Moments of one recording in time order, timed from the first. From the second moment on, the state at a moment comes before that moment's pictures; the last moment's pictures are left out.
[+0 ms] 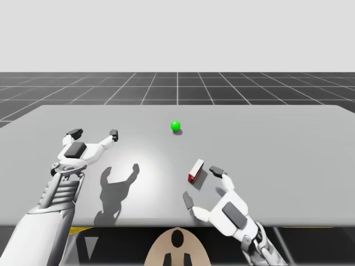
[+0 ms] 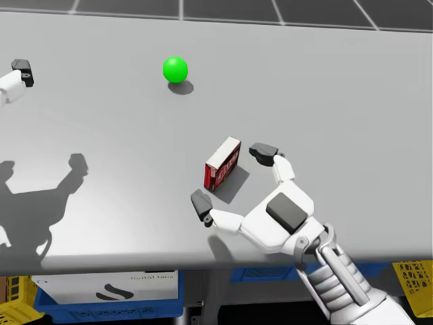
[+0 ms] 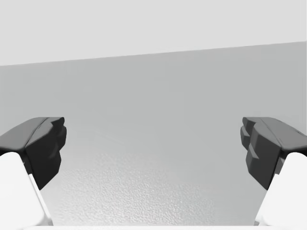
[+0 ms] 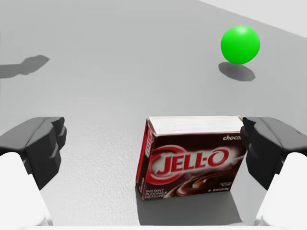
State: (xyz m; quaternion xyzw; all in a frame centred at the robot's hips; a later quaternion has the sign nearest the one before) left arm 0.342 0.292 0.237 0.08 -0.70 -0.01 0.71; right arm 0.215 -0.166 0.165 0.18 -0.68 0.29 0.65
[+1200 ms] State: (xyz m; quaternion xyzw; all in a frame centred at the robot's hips) left arm 0.344 0.289 0.234 0.08 -0.70 -0.02 0.71; right arm 0.278 -0.154 0.138 0.22 -0.63 0.24 0.71
